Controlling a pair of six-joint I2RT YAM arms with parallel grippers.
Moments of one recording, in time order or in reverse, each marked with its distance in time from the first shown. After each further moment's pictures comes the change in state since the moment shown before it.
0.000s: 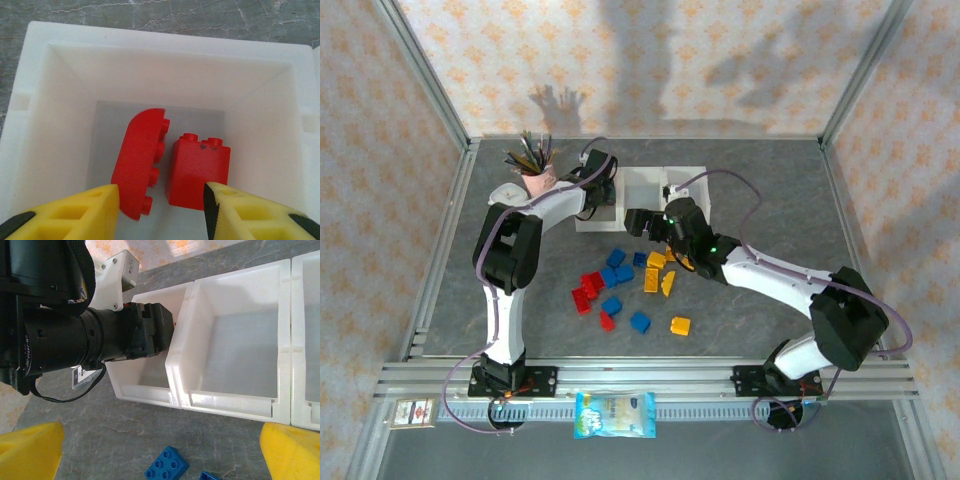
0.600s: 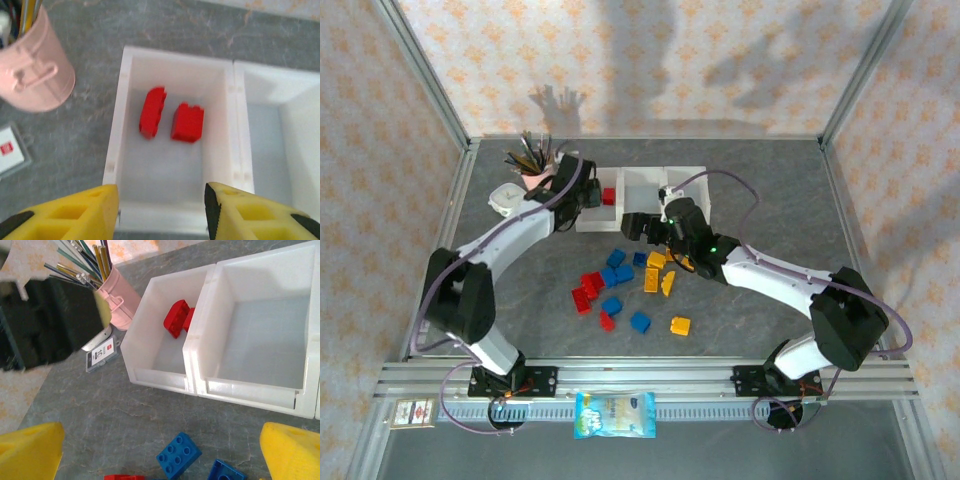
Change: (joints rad) left arm -0.028 -0.485 -0.329 -0.023 0.001 -0.039; right arm 0.004 0.000 0.001 -0.015 -0.093 -0.019
